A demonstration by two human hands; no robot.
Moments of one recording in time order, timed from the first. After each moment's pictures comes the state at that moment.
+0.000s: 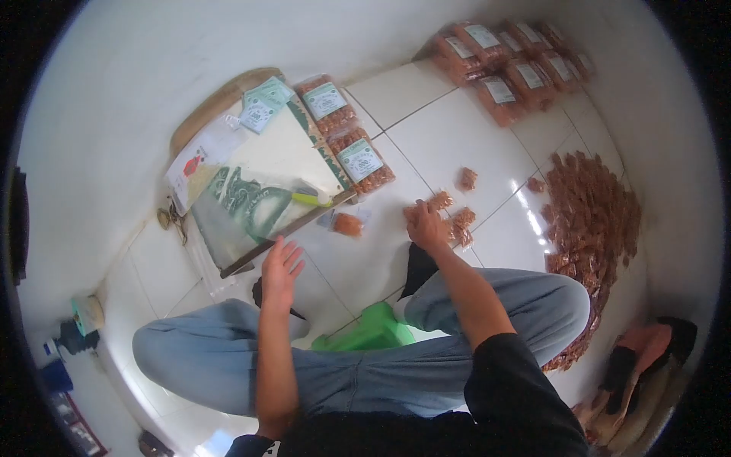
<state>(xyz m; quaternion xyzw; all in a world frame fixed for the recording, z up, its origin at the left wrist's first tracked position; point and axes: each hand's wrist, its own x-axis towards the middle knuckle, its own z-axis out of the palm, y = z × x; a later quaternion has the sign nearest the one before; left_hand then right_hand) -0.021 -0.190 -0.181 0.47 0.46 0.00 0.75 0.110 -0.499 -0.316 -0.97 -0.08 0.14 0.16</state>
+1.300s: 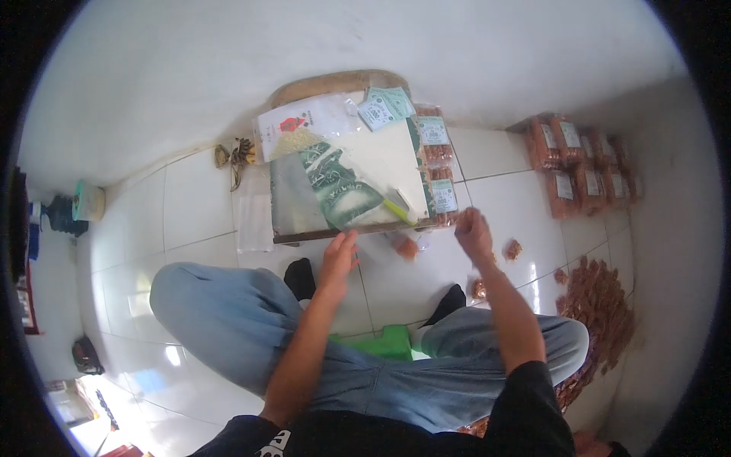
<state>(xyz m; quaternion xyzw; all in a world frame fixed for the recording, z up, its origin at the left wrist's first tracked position) -0.030 -0.177 -0.168 0.47 0.45 0.04 0.76 0.195 -0.439 -0.290 -0.91 -0.27 -0.06 0.30</state>
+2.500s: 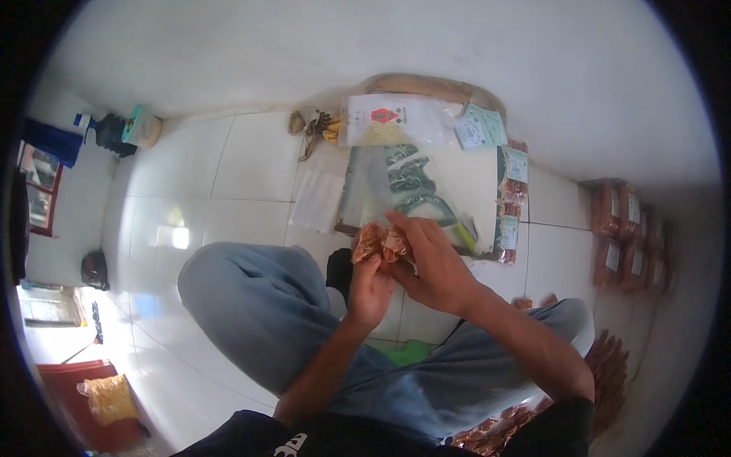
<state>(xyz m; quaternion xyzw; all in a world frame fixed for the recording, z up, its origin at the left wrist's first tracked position) -0.066 -0.178 -0.102 0.27 0.17 0.34 0.88 0.069 -0.234 -0.035 -0.67 -0.59 0.25 0.36</state>
